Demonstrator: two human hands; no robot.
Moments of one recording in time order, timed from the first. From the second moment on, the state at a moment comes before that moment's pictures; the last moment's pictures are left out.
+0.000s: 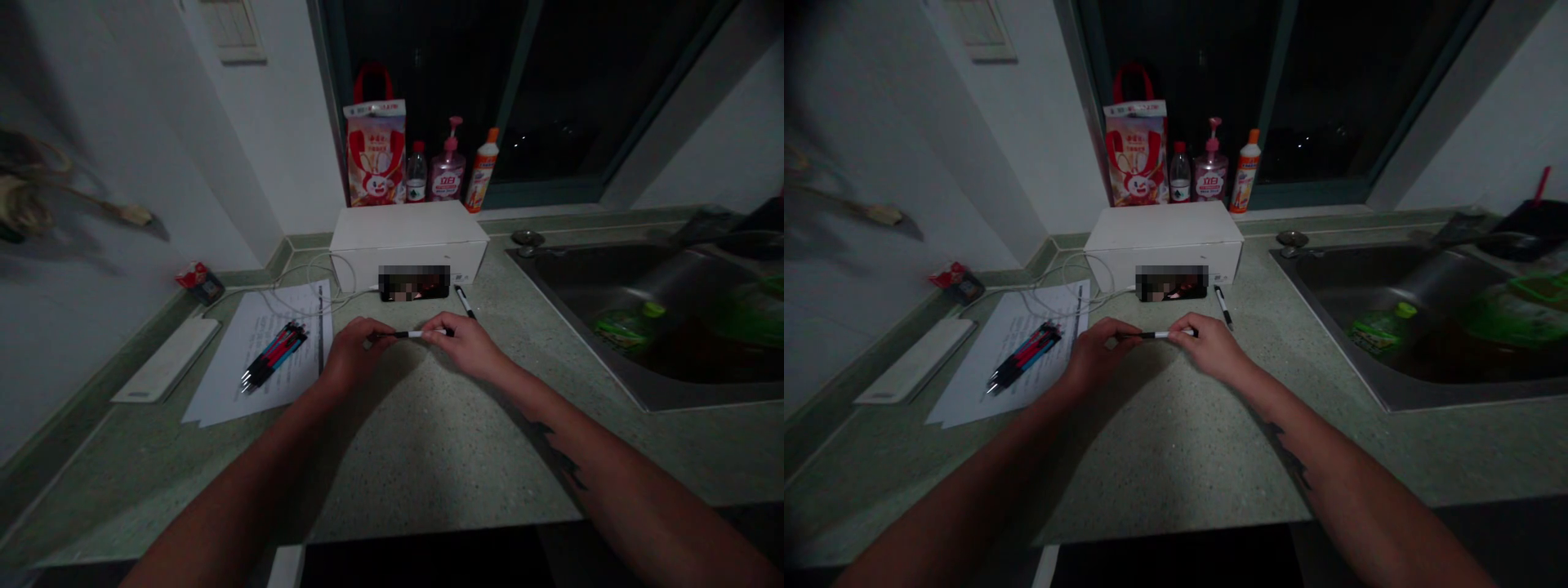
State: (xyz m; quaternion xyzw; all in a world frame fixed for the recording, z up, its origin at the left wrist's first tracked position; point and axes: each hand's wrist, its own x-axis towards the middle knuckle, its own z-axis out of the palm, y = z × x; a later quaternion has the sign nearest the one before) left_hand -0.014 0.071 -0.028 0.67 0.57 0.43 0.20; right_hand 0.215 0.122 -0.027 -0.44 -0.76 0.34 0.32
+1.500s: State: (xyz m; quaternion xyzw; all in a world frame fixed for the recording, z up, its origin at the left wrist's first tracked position) left_hand 0.018 0.051 -0.037 0.71 0.52 0.32 0.35; right_hand 0.205 0.121 -0.024 -0.39 -0.58 0.52 0.50
